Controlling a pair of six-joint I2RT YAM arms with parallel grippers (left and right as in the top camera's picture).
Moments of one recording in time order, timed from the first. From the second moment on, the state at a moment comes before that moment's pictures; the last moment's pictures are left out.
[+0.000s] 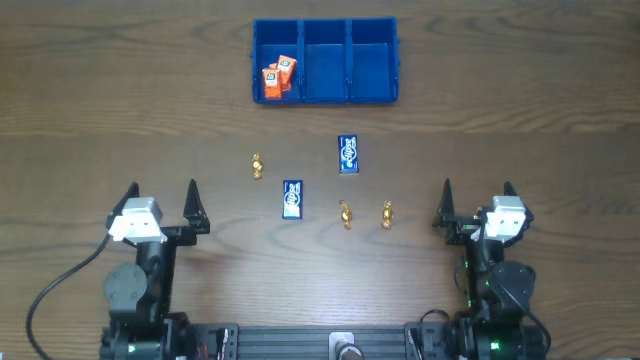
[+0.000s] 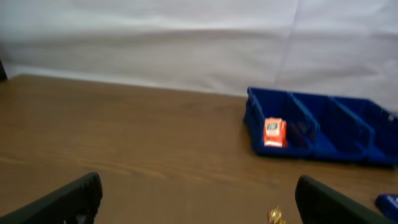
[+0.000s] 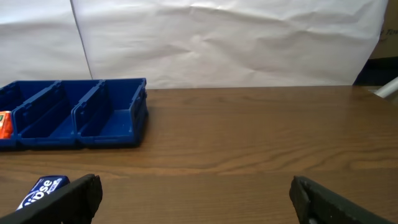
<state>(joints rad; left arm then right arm) 0.00 0.01 0.02 -0.06 0.01 -0.11 0.01 0.01 0.01 -0.07 0.07 0.01</state>
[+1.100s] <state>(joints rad) 0.00 0.01 0.02 -0.11 0.01 -0.11 0.01 0.01 0.01 0.02 -0.01 0.08</state>
